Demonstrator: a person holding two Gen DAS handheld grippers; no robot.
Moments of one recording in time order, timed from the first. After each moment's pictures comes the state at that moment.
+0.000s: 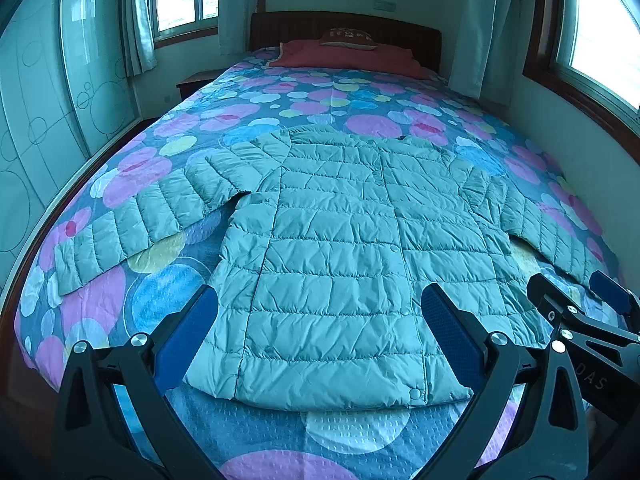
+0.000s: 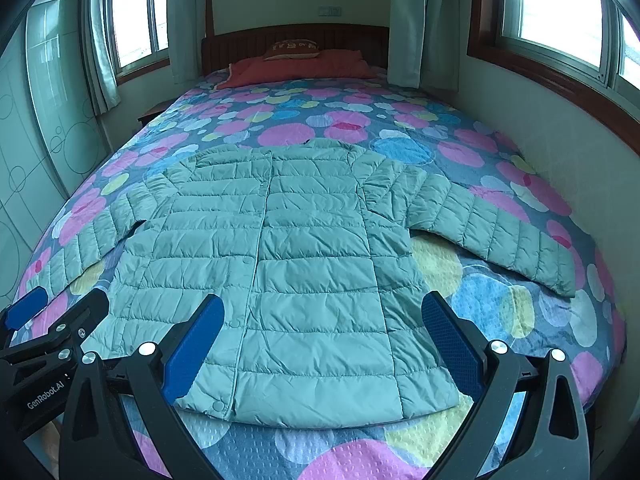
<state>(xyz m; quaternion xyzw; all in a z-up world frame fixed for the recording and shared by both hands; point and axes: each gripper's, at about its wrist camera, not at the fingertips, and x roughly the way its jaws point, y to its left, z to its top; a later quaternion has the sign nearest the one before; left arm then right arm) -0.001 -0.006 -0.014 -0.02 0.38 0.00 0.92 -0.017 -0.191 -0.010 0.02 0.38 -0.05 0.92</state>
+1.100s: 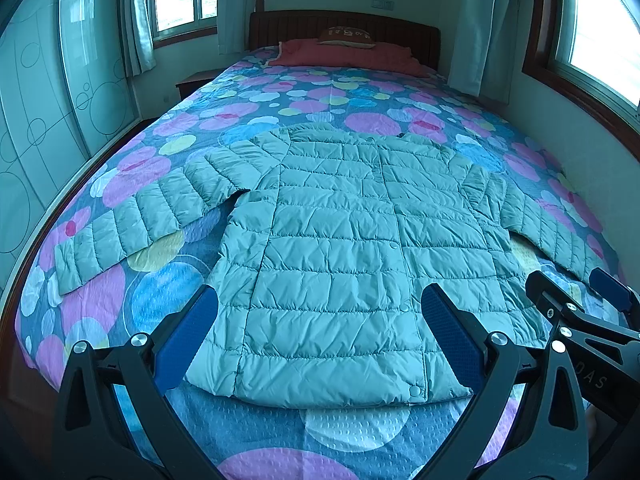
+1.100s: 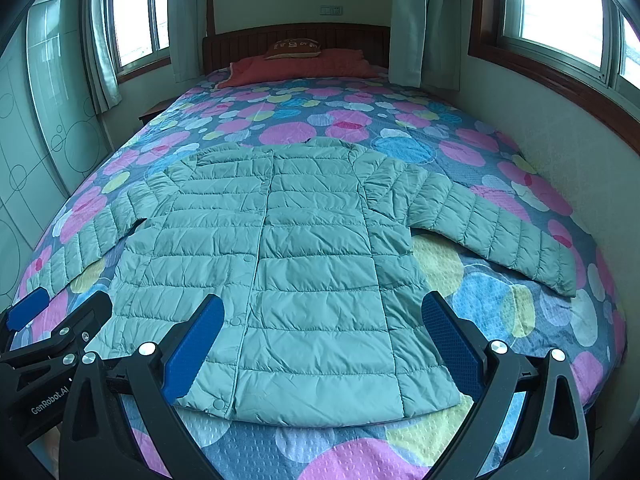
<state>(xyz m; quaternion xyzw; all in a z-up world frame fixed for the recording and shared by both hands) -0.003 -0.012 -0.014 -0.02 0.39 0.00 0.92 -0.015 -0.192 -0.012 0.02 0.38 -0.05 0.92</state>
